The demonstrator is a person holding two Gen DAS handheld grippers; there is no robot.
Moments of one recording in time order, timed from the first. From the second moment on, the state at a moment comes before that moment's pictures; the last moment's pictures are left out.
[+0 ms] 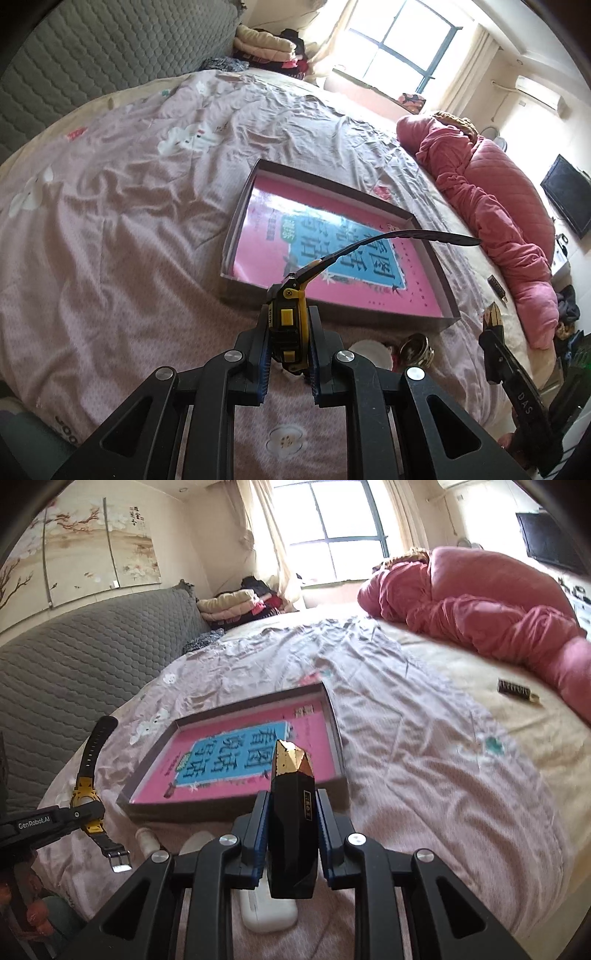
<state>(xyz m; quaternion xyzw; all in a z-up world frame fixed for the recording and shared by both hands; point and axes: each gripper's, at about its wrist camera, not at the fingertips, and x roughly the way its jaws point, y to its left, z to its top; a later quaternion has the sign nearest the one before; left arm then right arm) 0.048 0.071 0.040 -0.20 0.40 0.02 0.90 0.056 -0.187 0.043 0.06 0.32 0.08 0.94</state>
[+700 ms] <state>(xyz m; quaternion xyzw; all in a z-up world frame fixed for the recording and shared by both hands) 0.107 0.074 0.048 -0.17 0.38 0.04 0.91 0.101 -0.175 0.037 0.05 0.29 0.10 0.95</state>
